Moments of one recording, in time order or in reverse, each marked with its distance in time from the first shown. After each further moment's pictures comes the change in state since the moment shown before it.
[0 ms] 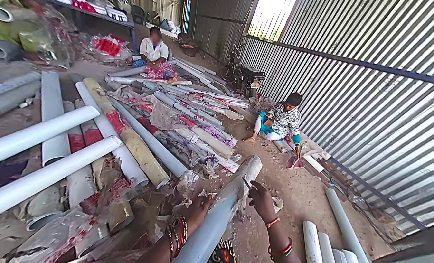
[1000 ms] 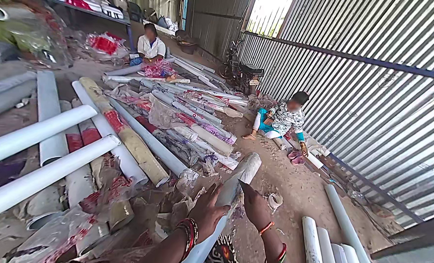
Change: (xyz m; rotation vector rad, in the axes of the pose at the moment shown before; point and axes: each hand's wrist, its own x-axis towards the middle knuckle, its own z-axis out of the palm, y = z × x) left_hand -0.016 0.003 0.022 0.571 0.133 0.744; right_hand -0.028 -0.021 0.009 -0.349 -0.078 0.003
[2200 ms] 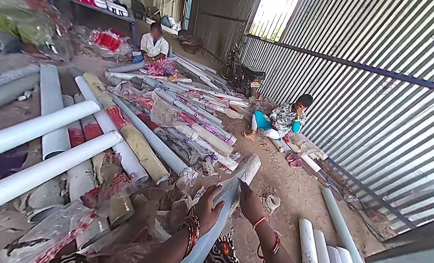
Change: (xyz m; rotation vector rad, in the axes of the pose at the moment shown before) left_hand 0.002 0.010 -0.010 -0.492 0.083 -0.386; right_hand 0.007 -0.022 0.011 -0.033 -0.088 0.125
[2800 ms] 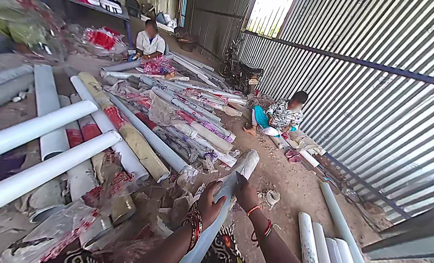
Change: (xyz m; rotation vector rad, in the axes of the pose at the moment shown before) left_hand -0.001 -0.002 0.005 -0.149 0.080 0.022; right_hand 0.004 -0.013 0.006 0.053 0.009 0.027
